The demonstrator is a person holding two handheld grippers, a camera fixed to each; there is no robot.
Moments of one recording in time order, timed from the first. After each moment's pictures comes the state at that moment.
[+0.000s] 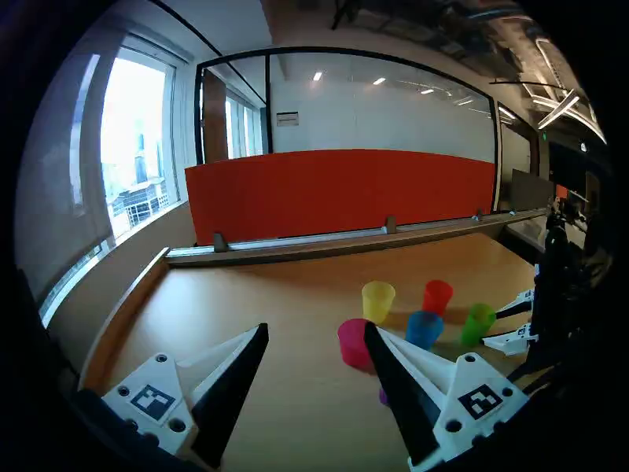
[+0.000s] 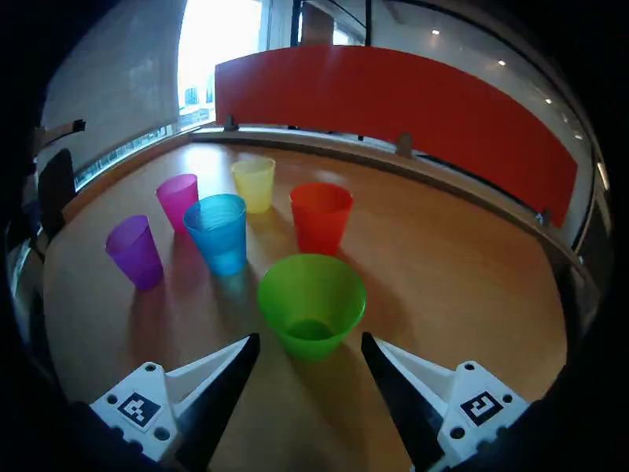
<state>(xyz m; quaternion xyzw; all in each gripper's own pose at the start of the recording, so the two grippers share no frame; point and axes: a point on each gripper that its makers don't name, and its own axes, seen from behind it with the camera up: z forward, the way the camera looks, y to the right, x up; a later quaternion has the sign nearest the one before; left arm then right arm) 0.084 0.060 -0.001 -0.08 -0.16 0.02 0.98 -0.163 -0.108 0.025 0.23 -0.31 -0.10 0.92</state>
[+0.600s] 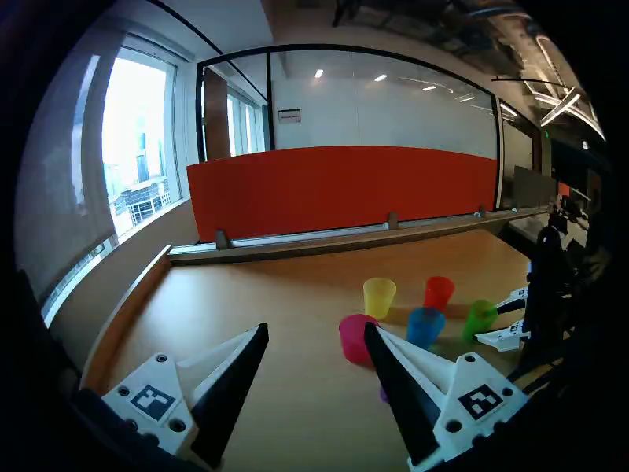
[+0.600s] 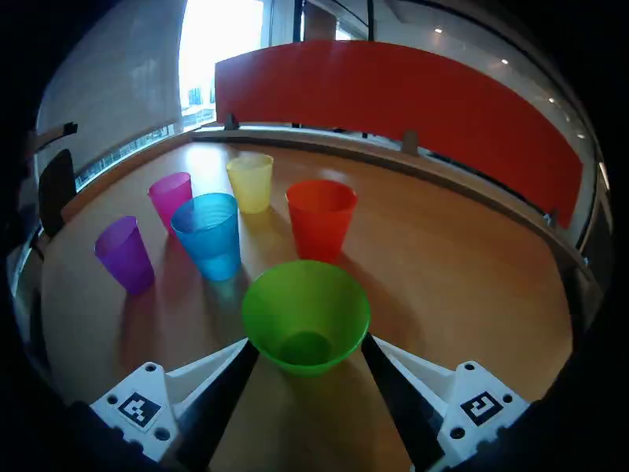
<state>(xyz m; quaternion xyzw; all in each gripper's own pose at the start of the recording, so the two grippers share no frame) 0.080 0.060 -0.005 -0.07 -0.16 0.02 0.98 -0.173 -0.114 0.042 0.24 -0.31 -0.09 0.92</state>
